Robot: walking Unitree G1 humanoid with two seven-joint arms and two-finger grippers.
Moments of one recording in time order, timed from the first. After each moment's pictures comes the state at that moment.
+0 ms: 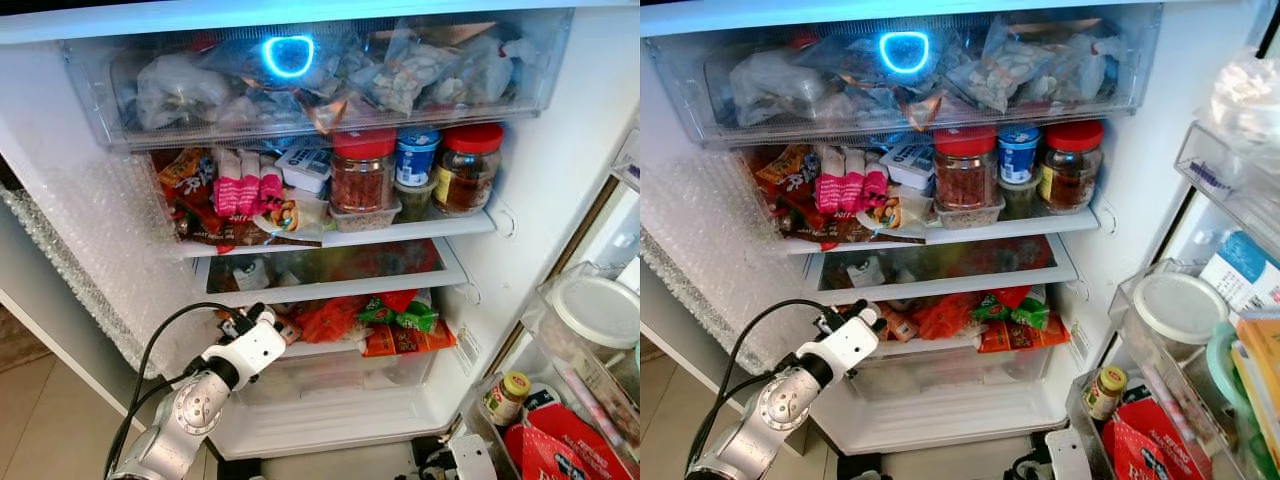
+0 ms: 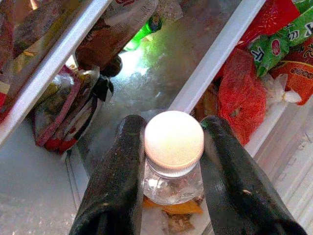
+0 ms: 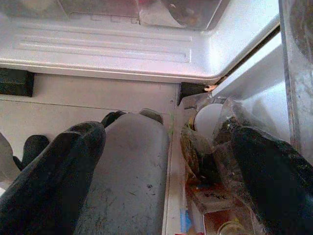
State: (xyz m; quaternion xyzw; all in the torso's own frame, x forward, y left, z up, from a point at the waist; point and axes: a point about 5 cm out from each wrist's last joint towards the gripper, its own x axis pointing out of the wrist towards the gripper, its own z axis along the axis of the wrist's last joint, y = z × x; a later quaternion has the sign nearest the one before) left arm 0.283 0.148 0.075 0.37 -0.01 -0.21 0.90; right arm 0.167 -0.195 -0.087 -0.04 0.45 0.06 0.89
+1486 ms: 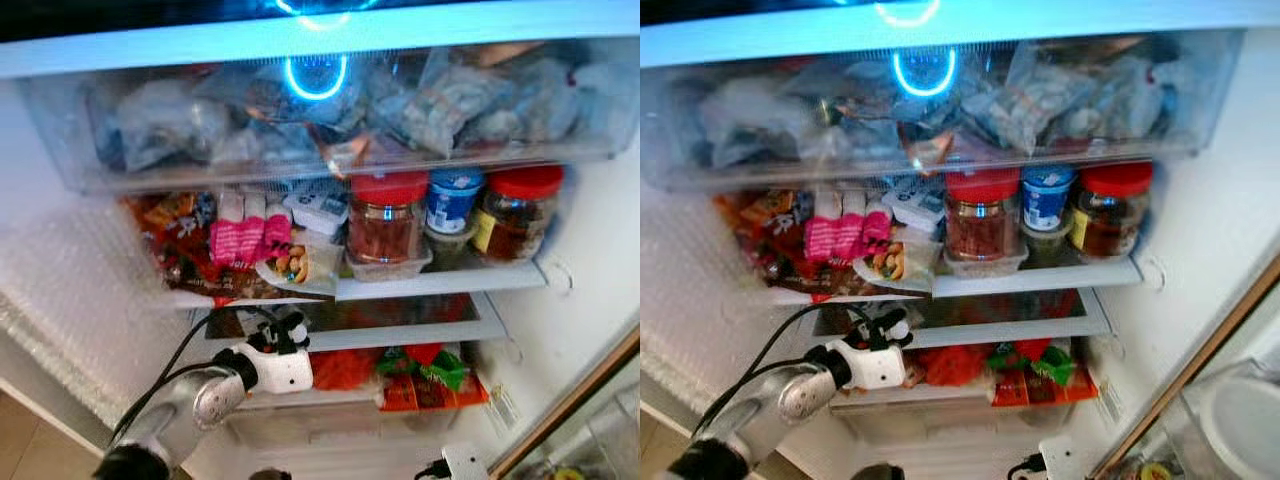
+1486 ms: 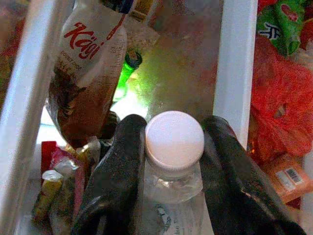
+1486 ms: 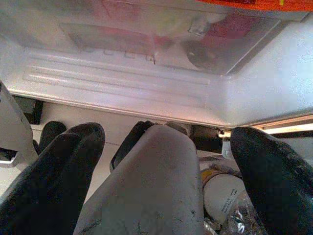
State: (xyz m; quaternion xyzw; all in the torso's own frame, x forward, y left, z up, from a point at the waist) left arm 0.289 0.121 0.069 0.53 -0.08 -0.35 0.77; right arm 0.161 -0.190 -0.090 -0.04 0.46 0.08 0.88
